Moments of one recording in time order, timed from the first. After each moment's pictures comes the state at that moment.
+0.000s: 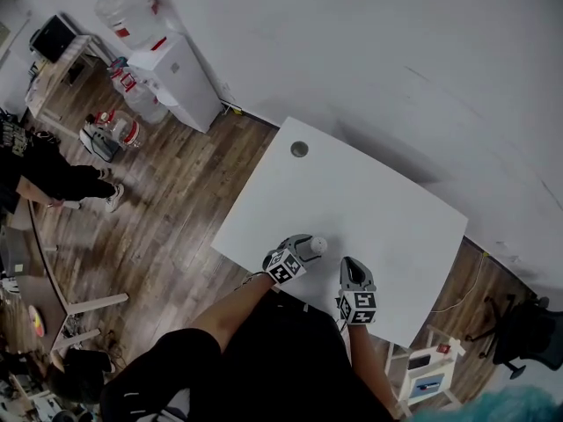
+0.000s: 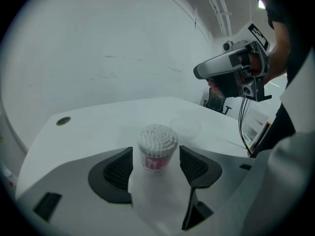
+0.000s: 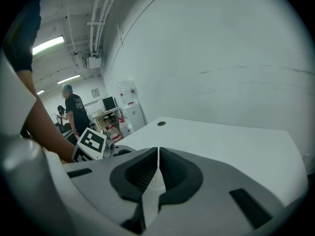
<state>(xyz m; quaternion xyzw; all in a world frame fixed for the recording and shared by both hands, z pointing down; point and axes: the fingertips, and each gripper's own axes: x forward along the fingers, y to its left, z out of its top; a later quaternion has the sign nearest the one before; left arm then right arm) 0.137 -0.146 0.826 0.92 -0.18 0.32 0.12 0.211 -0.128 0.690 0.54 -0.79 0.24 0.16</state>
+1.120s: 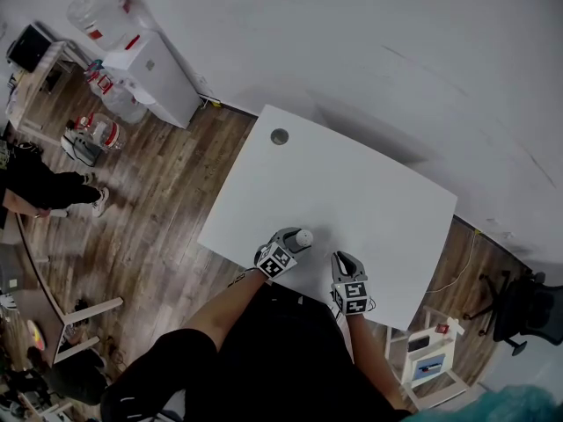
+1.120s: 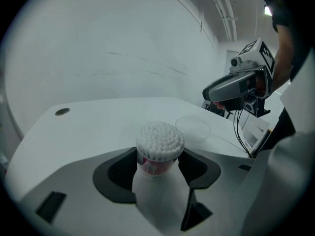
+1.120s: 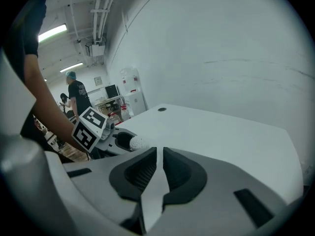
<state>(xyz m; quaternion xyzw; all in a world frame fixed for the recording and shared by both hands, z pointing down) 0.146 -0.134 0.842 0.92 -0.19 0.30 0.15 0.225 -0.096 0.739 0.51 -0.79 0.24 0.22</state>
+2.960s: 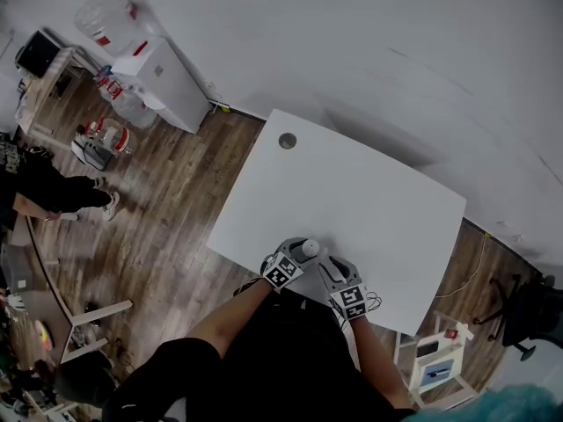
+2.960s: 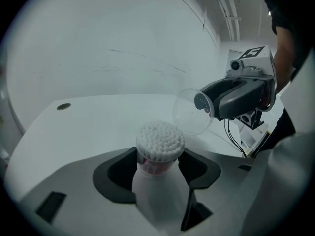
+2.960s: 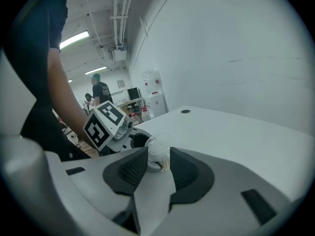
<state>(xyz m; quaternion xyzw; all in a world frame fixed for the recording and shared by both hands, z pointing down) 0.140 -0.117 0.843 0.92 -0.19 0.31 0.17 0.168 -0.088 0.747 0.41 -0.87 0.21 0.20</state>
